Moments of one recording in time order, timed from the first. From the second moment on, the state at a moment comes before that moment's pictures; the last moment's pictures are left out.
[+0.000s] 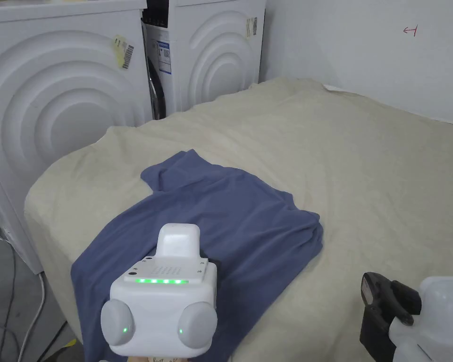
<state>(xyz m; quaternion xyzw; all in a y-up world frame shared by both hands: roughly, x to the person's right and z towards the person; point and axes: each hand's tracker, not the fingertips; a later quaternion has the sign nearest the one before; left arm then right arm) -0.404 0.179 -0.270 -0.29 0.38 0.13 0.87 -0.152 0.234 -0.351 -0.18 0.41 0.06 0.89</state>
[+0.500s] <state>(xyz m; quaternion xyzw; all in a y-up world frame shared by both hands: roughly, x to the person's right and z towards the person) -0.435 0.136 -0.322 -0.36 0.31 0.16 0.87 -0.145 0.214 -0.372 -0.23 0.38 0.05 0.90</state>
